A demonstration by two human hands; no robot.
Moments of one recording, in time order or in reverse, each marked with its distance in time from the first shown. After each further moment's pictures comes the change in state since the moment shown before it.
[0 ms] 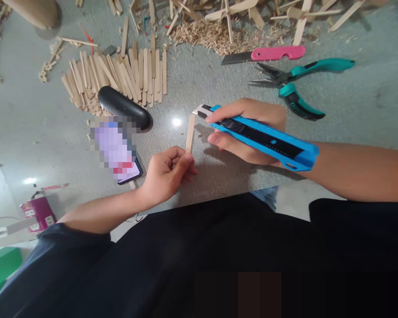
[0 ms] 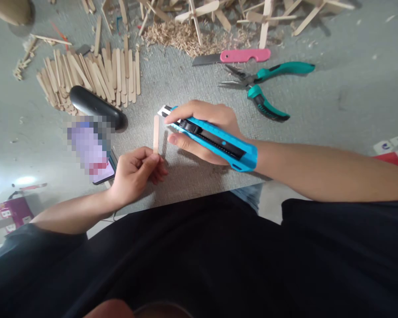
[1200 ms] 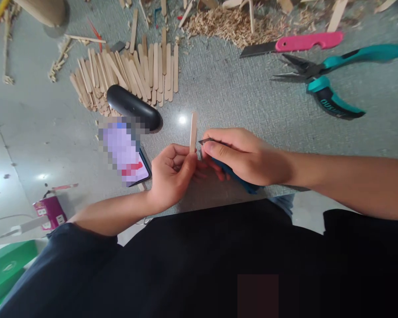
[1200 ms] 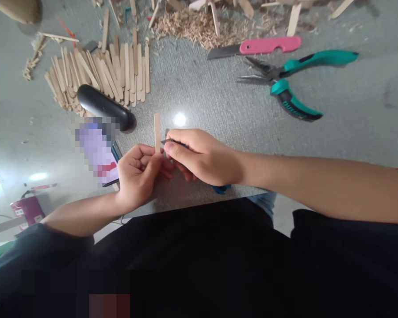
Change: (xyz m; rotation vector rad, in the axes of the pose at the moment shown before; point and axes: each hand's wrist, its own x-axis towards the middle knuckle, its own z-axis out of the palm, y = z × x) left_hand -0.001 -0.005 0.005 -0.072 0.192 0.051; right_hand 0.009 -0.016 0.031 0.572 -0.449 0.385
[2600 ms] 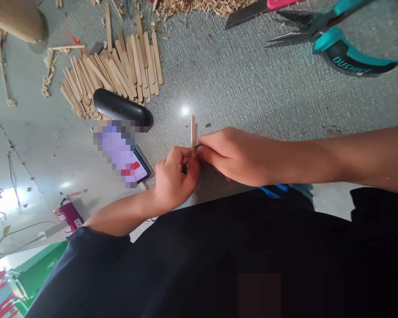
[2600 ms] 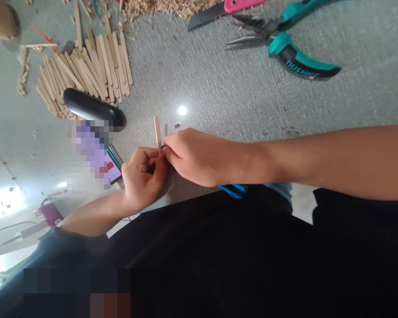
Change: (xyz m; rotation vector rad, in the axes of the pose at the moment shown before) left_hand -0.007 -0.026 -0.012 0.611 0.034 0.399; right_hand 0.000 -0.015 0.013 -0.360 0.014 0.365
